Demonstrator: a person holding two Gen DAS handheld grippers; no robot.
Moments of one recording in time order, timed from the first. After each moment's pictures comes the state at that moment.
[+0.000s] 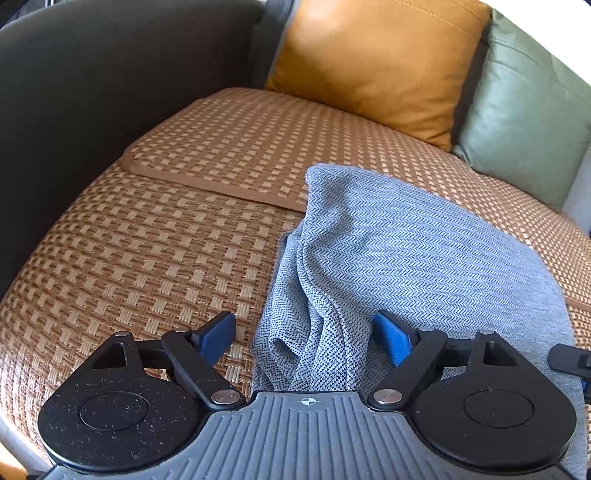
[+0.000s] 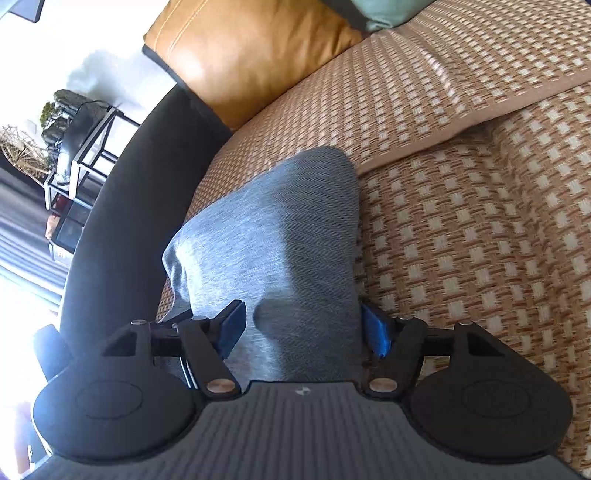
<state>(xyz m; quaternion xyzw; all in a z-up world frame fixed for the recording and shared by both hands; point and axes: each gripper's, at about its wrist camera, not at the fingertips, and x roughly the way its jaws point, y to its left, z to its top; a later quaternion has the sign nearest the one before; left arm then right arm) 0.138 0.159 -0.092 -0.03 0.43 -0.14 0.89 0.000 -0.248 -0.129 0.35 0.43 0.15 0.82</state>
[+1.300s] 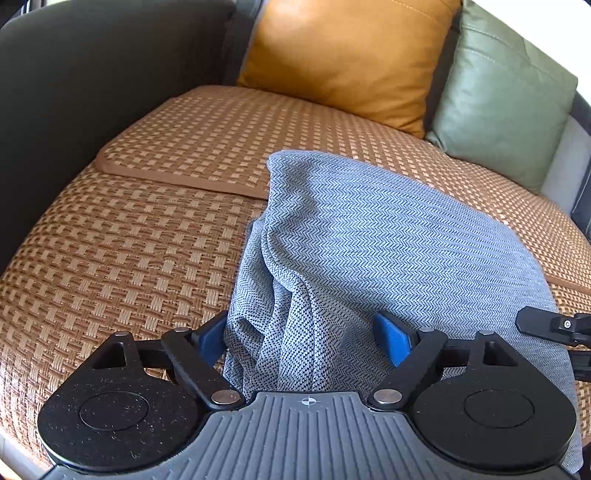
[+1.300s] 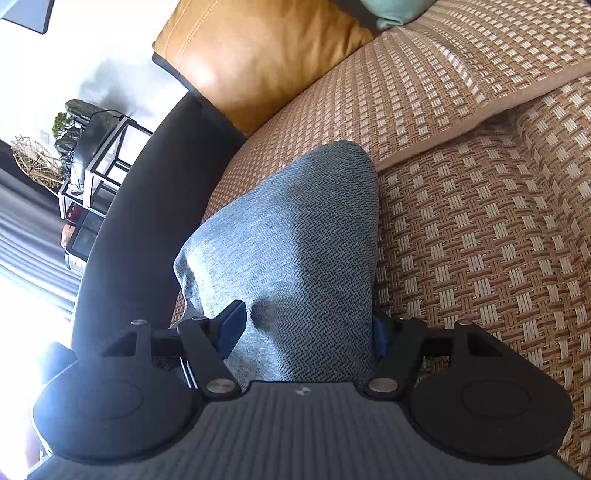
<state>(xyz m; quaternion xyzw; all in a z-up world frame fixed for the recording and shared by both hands) 0.130 0.149 -0.096 -0.02 0.43 -0.18 0.88 0.009 -0.244 -0.137 0.38 0.41 0.17 0.82</state>
